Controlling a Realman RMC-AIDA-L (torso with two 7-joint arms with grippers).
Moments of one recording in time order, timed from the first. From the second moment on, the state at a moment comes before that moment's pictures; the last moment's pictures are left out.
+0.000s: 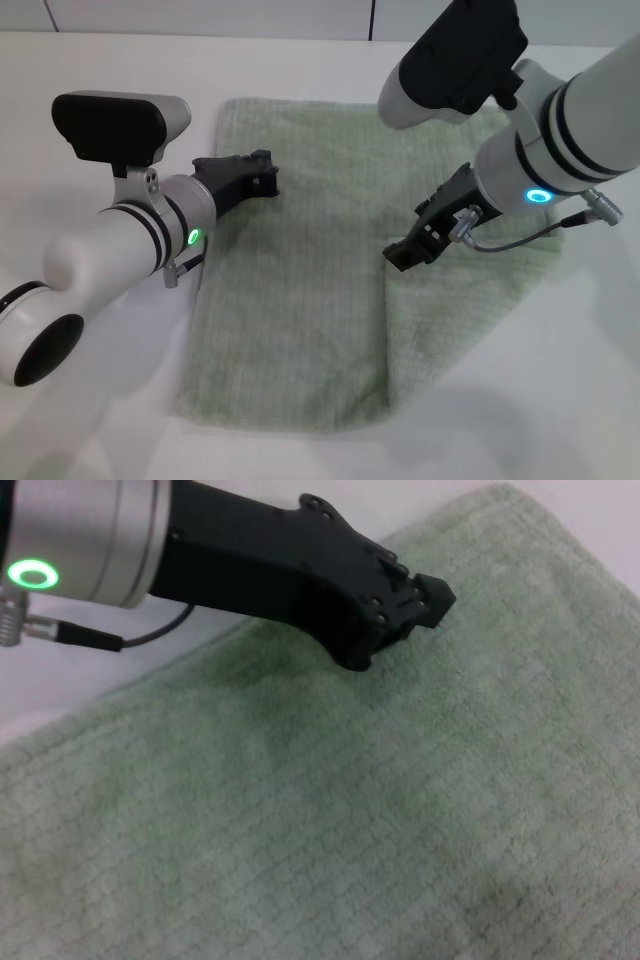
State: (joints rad) left arm -0.43 -2.06 2.07 0.79 -0.29 0.09 -0.45; right arm 0.67 2.08 1.37 1.43 -2.61 1.39 -0.33
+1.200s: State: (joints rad) left arm -0.43 -2.06 2.07 0.79 -0.29 0.09 -0.45; right arm 0.76 2.08 1.37 1.20 -2.55 1.25 -0.36
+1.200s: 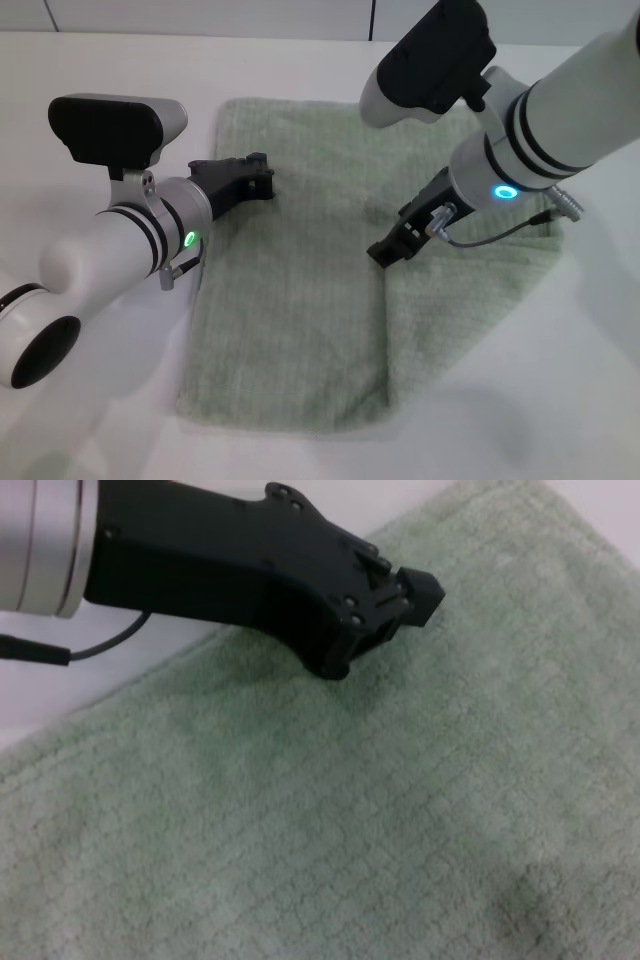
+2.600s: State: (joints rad) left arm -0.43 -2.06 2.07 0.79 -0.29 0.09 -0.45; right arm 0.79 2.08 1.38 1.10 -2.51 1.22 -0.39
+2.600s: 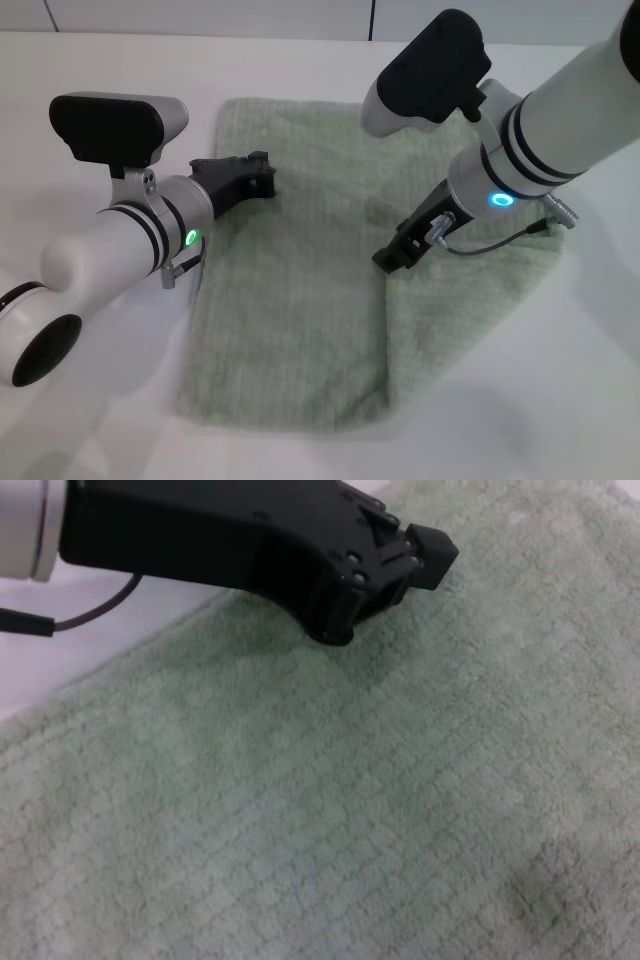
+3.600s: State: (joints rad) left arm -0.43 -2.06 2.06 0.79 -0.29 0.09 -0.45; right arm 0.83 2.08 1.39 1.06 -2.51 1.23 -0.41
